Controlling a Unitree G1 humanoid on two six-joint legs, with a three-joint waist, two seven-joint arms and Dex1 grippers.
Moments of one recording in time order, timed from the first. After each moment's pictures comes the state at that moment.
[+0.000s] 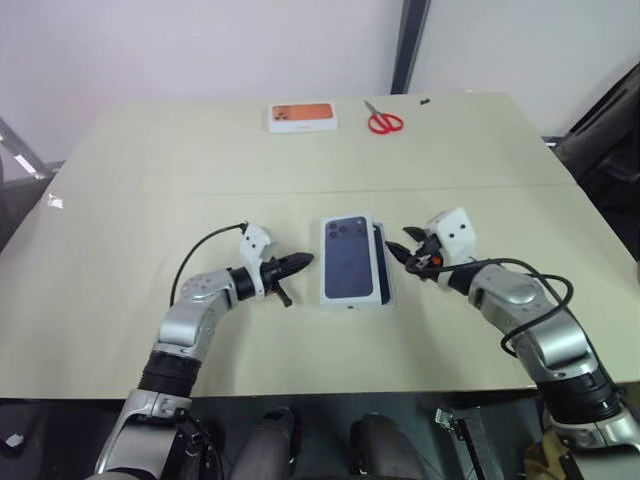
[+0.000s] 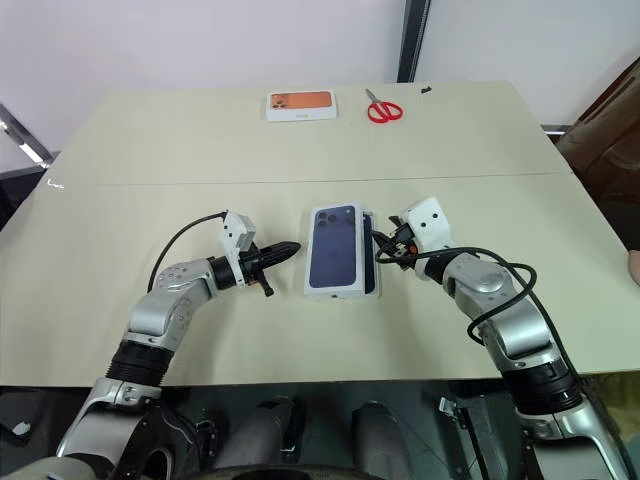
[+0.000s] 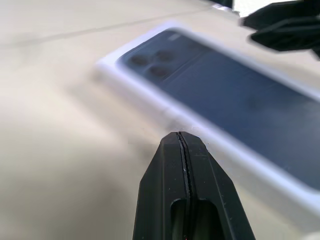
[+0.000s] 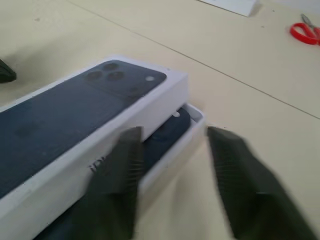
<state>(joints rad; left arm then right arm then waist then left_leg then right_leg) -0.41 0.33 -0.06 0.19 -0.34 0.34 -0.83 -0.30 -0.65 0.11 -0.20 0.35 0.44 0.40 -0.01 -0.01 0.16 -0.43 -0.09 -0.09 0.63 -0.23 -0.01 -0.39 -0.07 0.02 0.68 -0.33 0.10</state>
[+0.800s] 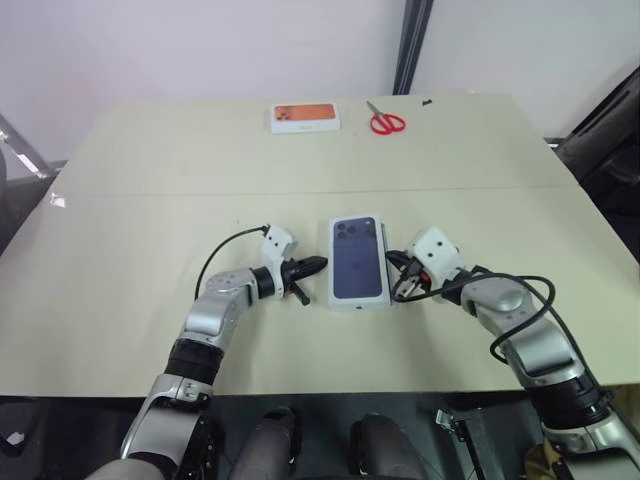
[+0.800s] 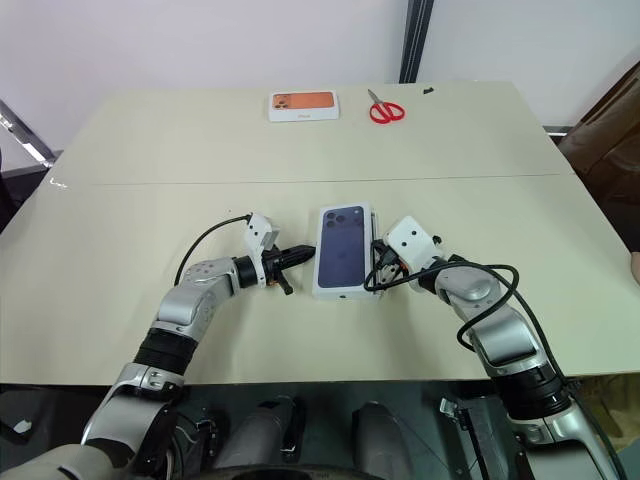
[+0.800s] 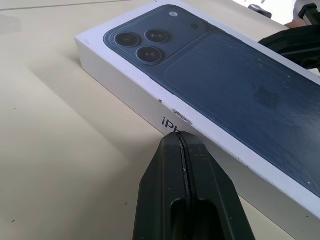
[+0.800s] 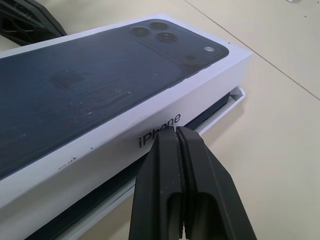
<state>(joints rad) -0.49 0.20 -0.11 0.31 -0.27 0.34 -0.82 -0.28 -0.62 0.15 -0.20 0.15 0.44 0.55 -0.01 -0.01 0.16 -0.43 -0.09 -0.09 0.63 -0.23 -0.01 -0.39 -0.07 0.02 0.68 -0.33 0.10</state>
